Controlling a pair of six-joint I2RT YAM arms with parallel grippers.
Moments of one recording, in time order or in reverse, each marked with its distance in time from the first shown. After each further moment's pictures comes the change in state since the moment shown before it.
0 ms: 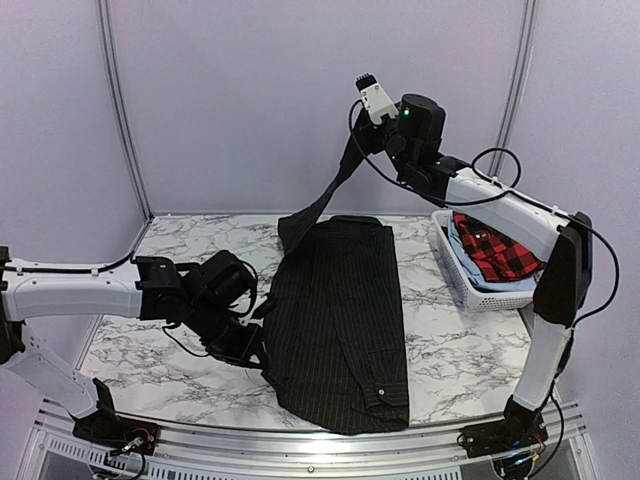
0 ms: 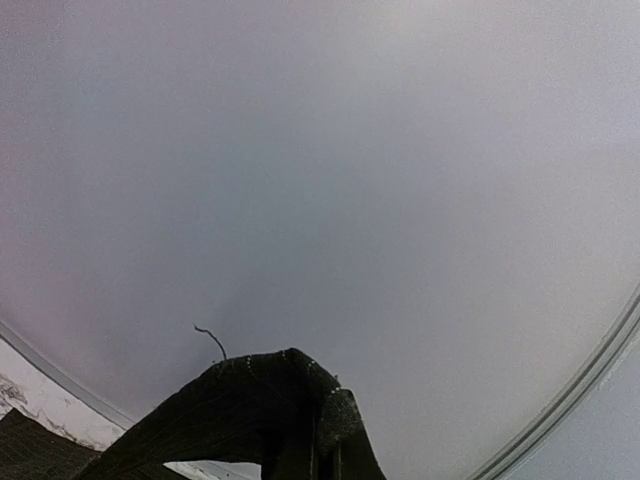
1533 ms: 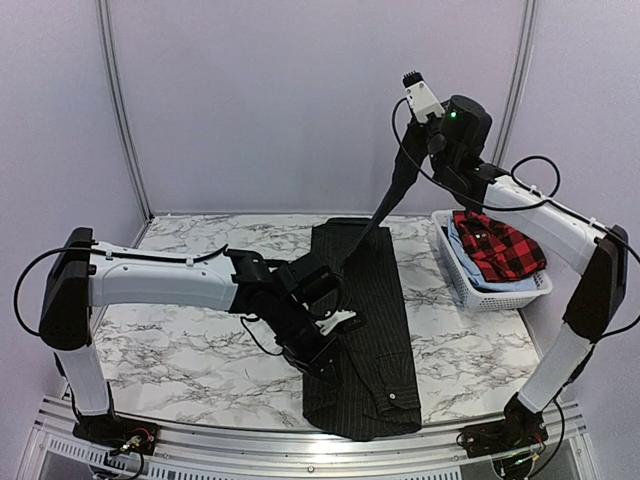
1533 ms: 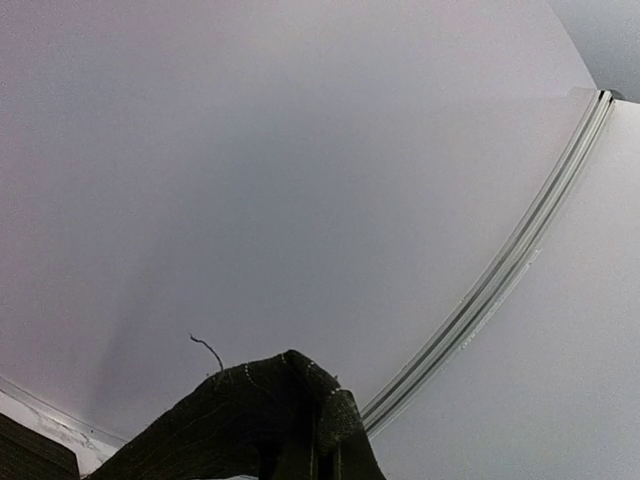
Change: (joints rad) left arm -0.139 0.473 0.500 -0.030 0.311 0.212; right arm -0.111 -0.204 -0.232 0.117 0.156 -0.190
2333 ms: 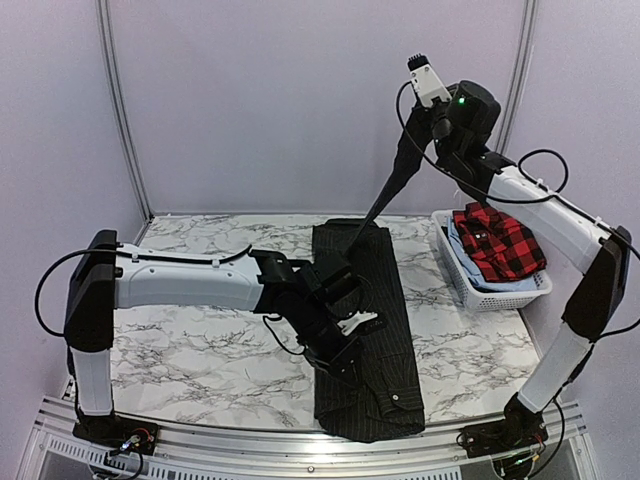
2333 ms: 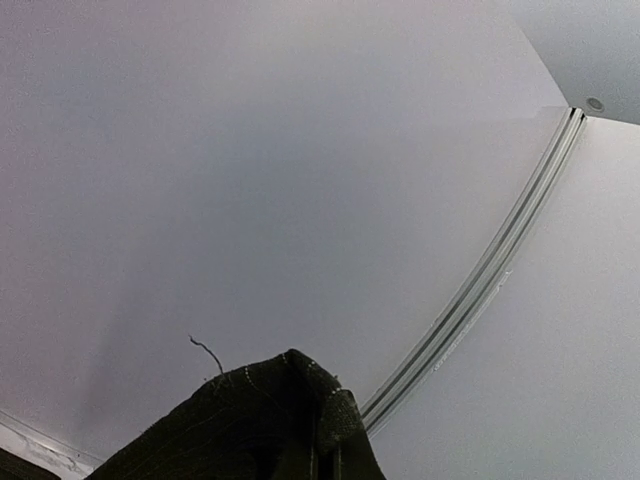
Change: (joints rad) left arm -0.021 0.118 0.150 -0.011 0.067 0.009; right arm 0.000 0.008 0.107 -0.014 0.002 -0.044
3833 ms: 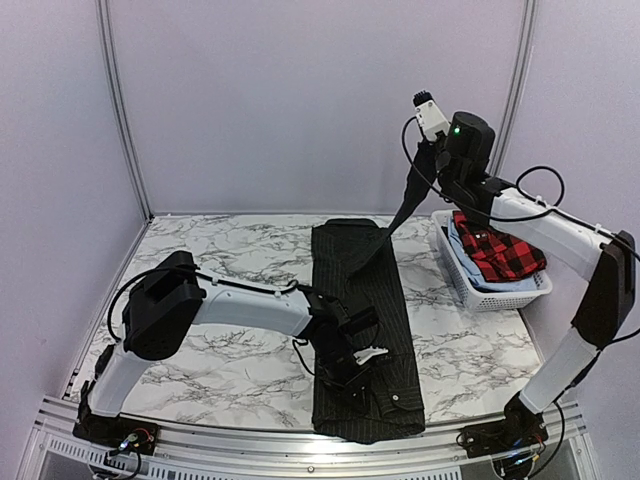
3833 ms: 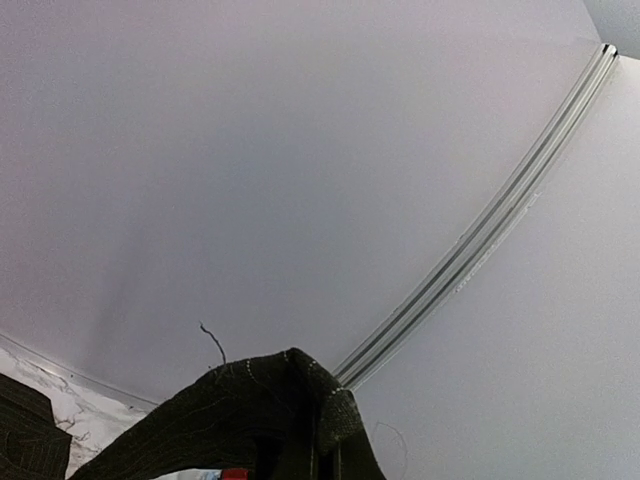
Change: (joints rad) left arm -0.002 0.332 0.142 0.010 0.105 0.094; right arm -0.030 -0.070 -0.241 -0.003 0.063 0.073
